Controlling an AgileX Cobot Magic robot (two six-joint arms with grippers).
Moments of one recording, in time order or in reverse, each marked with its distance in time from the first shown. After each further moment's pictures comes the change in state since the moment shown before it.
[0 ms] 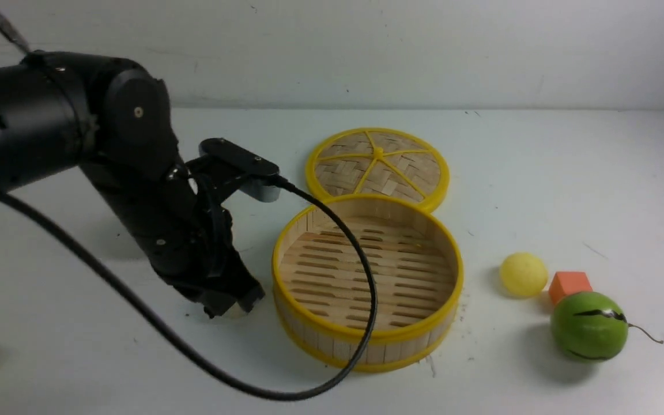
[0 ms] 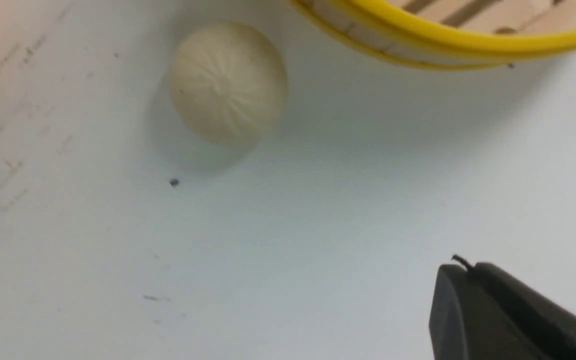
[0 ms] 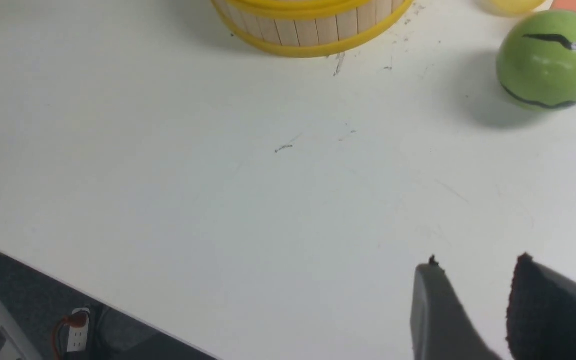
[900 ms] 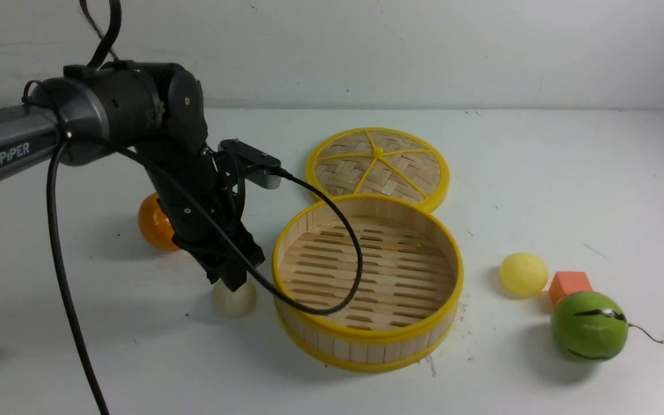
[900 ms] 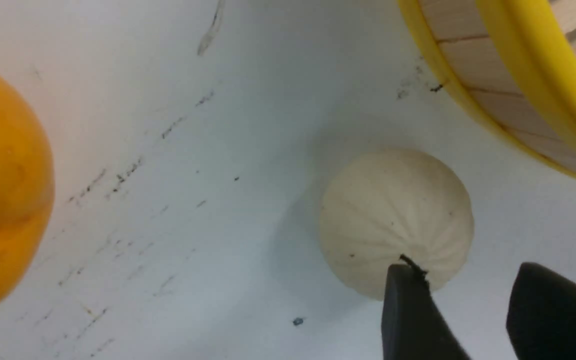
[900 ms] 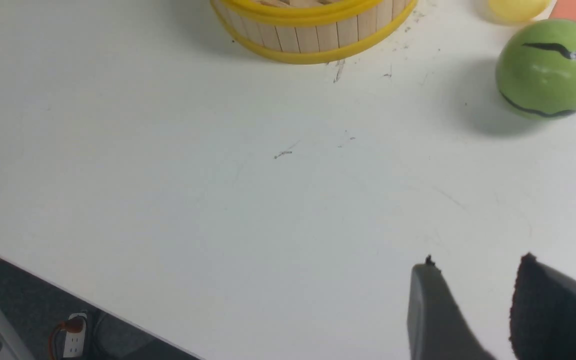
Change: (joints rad) right arm 0.000 0.001 0.000 0.000 -0.014 -0.007; left arm 0.128 0.323 -0.254 -0.053 0.023 0.153
